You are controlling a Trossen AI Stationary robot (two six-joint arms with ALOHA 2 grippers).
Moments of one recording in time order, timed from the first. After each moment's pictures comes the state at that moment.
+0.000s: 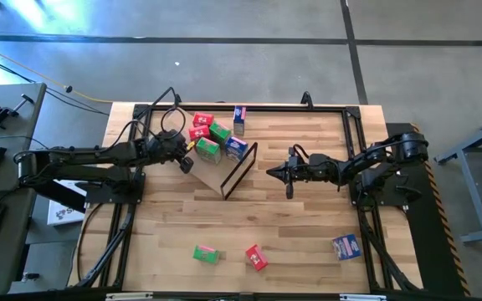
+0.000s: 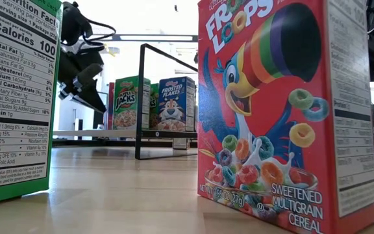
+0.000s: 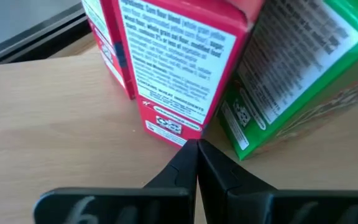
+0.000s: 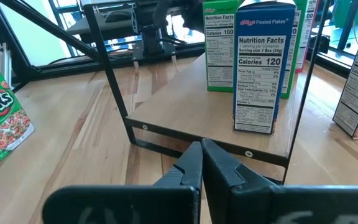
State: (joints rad) left arm 0.33 0.91 0.39 -0.21 -0.28 -0.29; right arm -0.08 1.56 0.28 1.10 0.00 0.10
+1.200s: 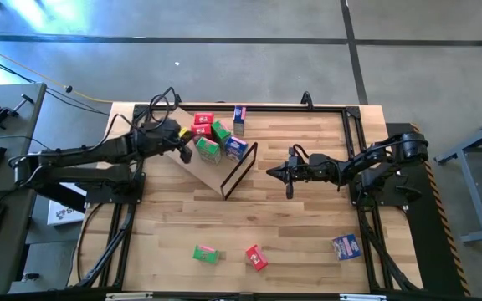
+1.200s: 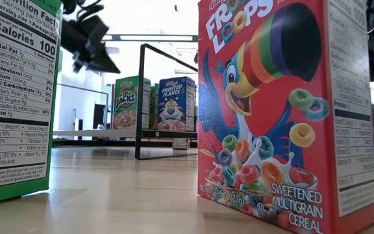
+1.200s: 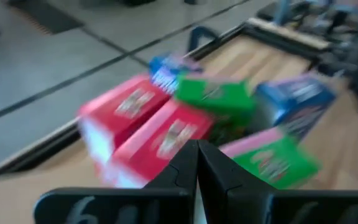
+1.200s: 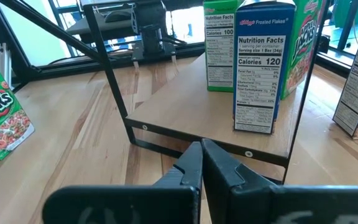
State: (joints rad) left arm 0.34 0.81 0.51 -0.11 -0.28 -0.20; right arm -0.08 1.56 0.28 1.10 0.00 0.11
